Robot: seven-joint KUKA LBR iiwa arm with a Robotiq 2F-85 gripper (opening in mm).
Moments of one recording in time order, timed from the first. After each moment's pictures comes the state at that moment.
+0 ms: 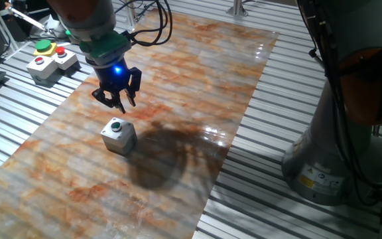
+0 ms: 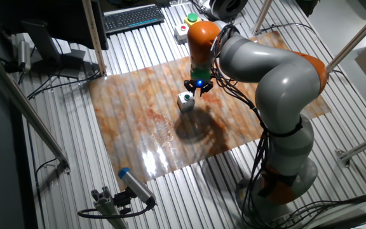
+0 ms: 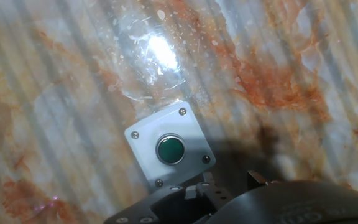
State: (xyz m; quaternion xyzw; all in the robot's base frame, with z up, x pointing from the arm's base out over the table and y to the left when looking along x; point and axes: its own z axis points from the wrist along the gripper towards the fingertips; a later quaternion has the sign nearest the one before) arm 0.528 0.131 0.158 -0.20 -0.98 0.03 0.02
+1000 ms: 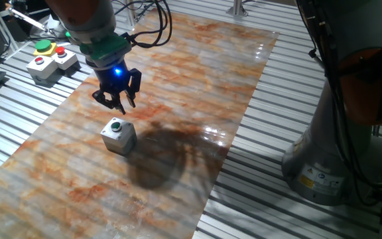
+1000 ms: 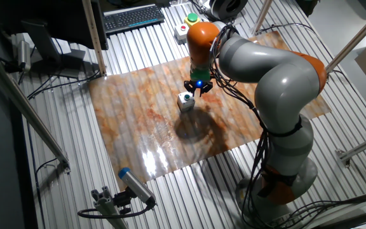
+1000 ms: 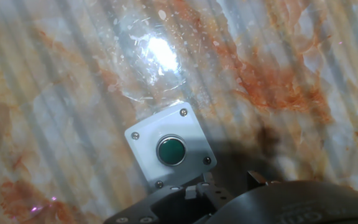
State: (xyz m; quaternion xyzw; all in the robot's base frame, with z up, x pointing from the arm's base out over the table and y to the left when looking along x) arm 0.528 0.132 0.151 -0.19 -0.98 0.03 0.02
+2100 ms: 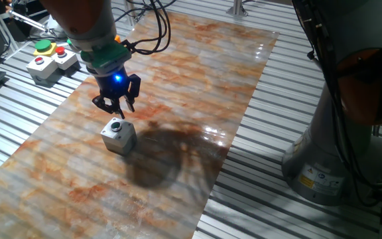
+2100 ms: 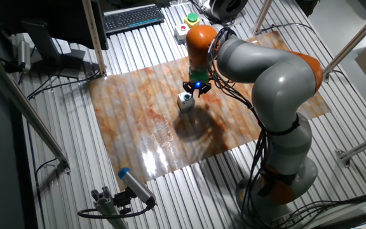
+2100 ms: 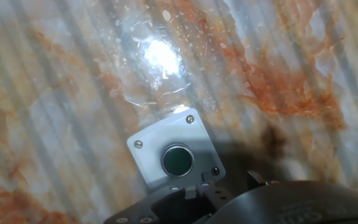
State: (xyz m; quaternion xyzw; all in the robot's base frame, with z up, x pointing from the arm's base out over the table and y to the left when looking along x) arm 0.536 0.133 0.140 -0.19 -0.98 0.03 0.03
